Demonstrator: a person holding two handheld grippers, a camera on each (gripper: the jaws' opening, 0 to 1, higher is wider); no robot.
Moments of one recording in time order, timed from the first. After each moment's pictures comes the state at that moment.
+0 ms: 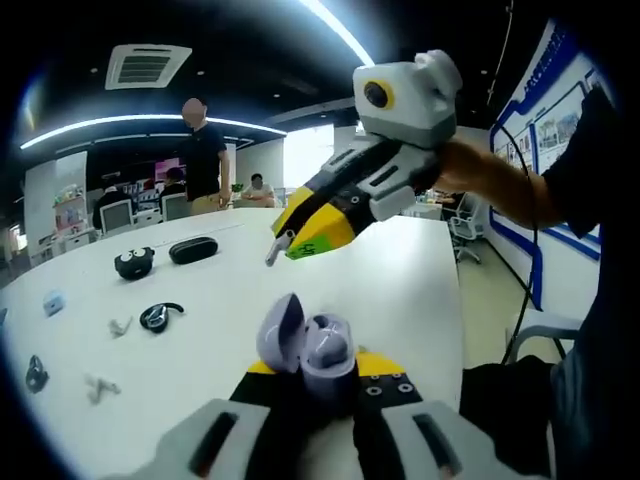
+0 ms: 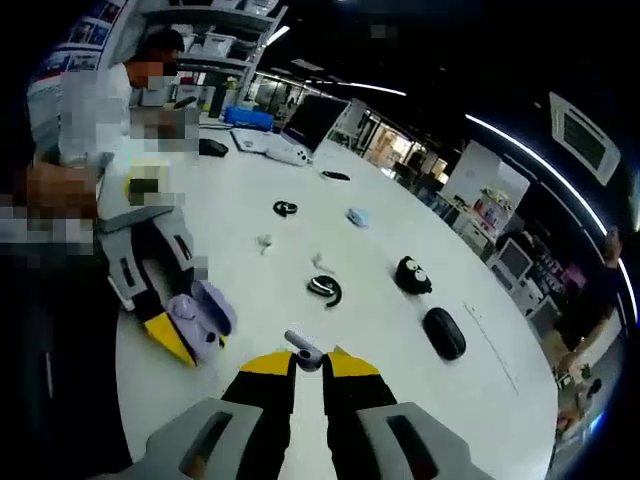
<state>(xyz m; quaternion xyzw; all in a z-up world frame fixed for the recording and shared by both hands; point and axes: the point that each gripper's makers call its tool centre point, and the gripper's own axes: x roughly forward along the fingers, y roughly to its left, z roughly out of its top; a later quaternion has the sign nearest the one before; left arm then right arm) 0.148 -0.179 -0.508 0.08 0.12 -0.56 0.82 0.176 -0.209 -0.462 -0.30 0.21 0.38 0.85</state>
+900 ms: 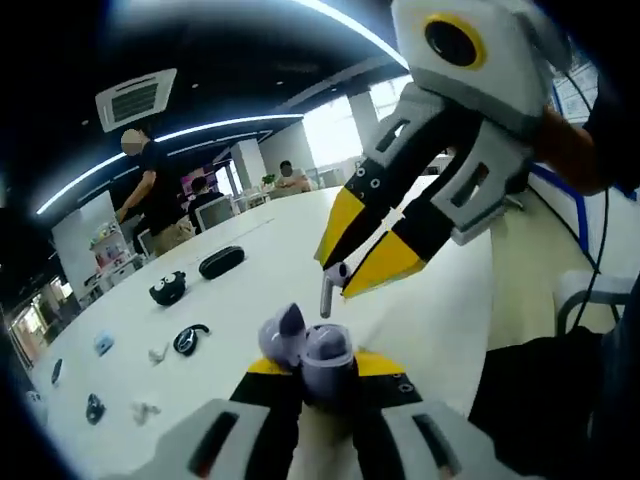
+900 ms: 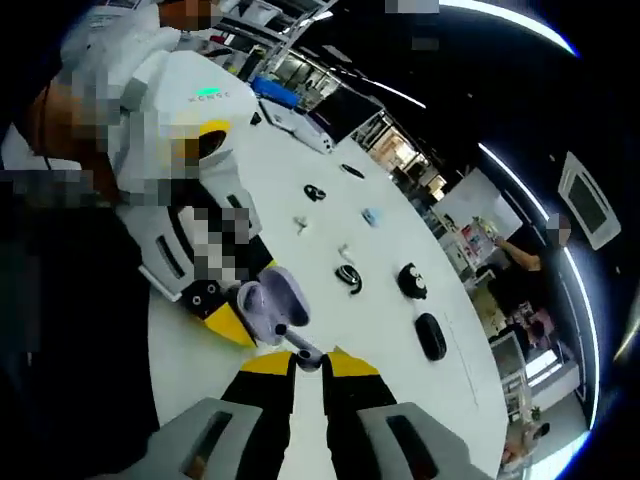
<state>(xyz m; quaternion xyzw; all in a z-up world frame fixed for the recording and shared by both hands) 0.147 -0.188 -0.503 0.22 0.10 -0.46 0.86 0.139 -0.202 -0.477 -0.42 0.19 0.34 0.82</state>
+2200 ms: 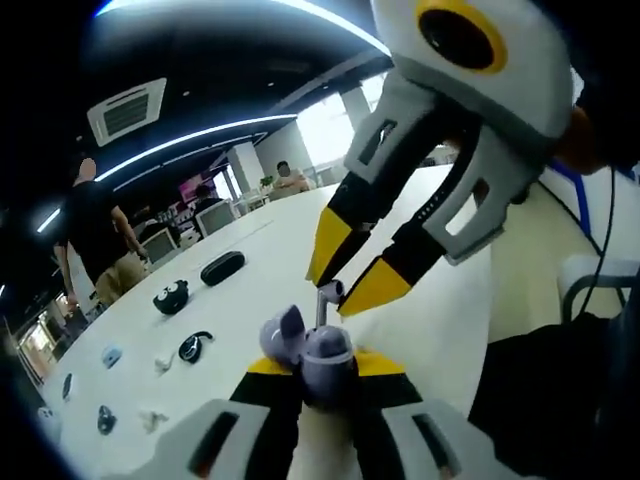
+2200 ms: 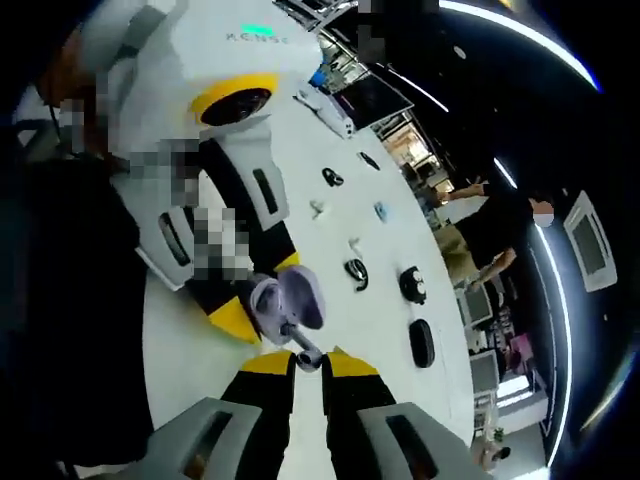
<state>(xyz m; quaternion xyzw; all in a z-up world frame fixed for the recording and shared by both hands) 0.146 -0.188 -0.502 0.24 0.09 -0.46 0.85 0.138 -0.199 -0.486 -0.50 0.20 0.32 0.78</state>
